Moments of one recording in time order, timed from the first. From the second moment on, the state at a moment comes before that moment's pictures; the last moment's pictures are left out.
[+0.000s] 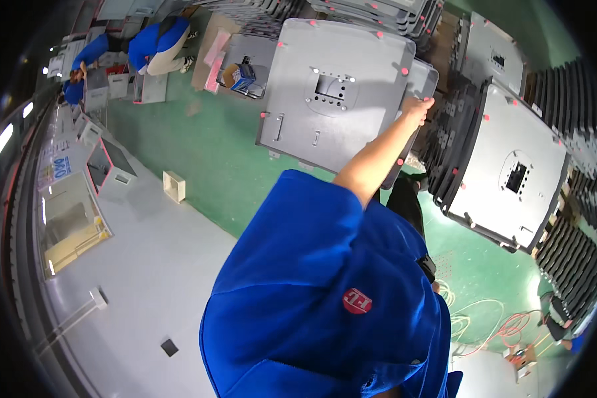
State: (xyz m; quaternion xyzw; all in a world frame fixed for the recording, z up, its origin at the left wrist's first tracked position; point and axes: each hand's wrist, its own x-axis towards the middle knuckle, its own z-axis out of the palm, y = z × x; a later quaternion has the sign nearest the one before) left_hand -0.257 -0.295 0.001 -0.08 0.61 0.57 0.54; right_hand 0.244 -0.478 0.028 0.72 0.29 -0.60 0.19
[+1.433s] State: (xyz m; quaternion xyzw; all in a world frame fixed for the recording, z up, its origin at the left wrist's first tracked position) left_hand -0.419 -0.417 0.079 0.58 0.69 -0.27 0.34; right_hand 0.157 -0.529 0.040 0.72 0.42 -0.55 0.08
